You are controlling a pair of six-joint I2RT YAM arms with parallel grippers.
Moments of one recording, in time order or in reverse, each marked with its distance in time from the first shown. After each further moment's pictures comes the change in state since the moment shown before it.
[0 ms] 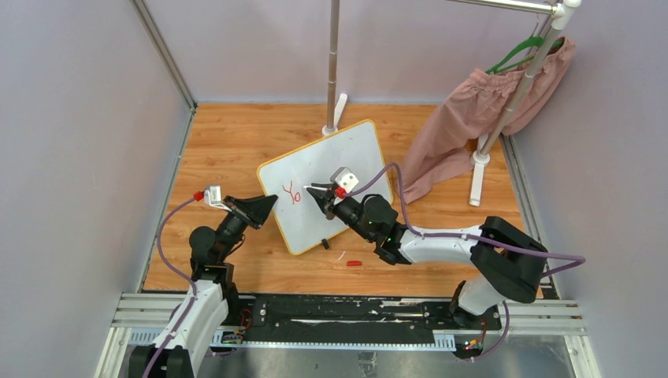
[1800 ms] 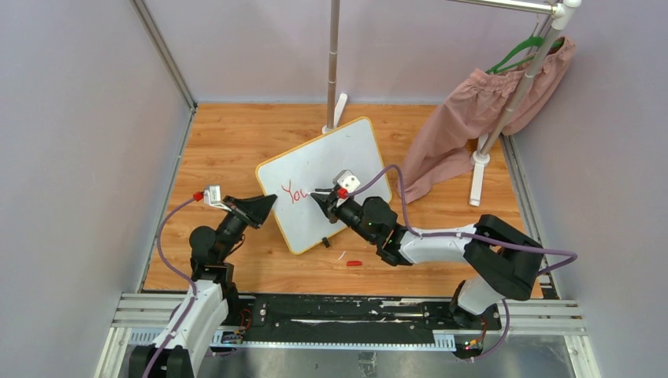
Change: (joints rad) left arm 0.000 -0.004 0.000 -0.007 -0.011 0.000; right arm -0.016 0.032 -0.050 0.011 -0.001 0.056
